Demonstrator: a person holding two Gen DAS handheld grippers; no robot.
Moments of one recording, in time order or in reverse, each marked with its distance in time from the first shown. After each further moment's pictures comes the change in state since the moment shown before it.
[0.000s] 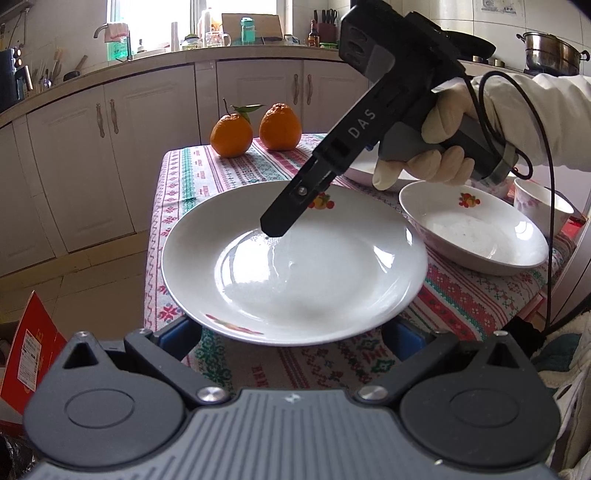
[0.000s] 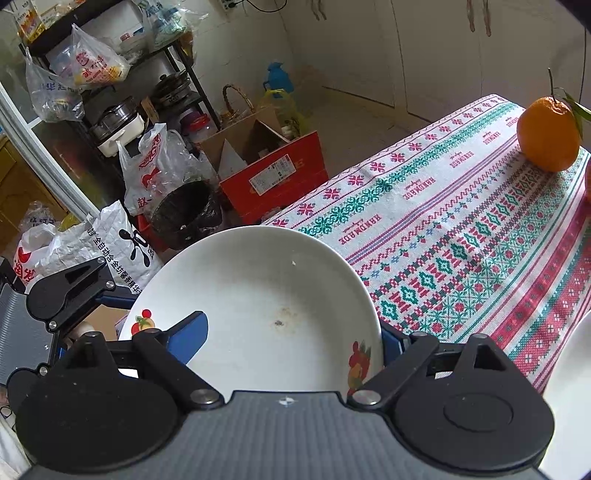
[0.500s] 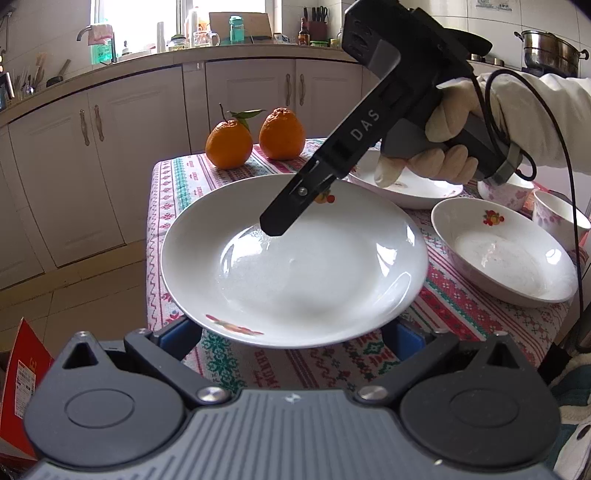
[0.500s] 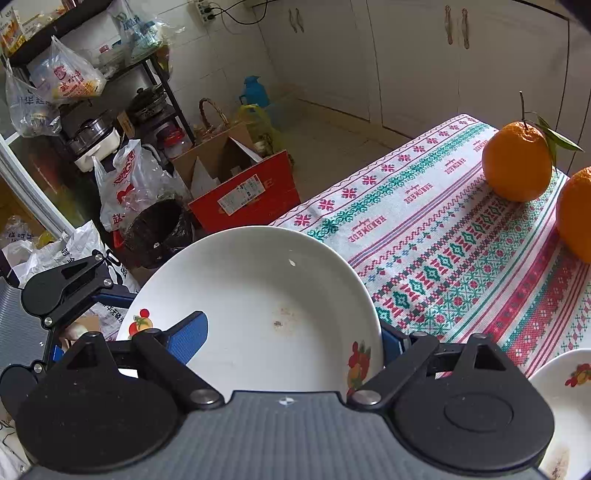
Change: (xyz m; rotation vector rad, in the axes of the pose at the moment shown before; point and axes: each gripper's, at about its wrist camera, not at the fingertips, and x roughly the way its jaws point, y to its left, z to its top) left arm 0.039 0.028 0.031 0.031 0.001 -0.036; right arm -0.003 -0.035 0.031 0.009 -0.035 -0.072
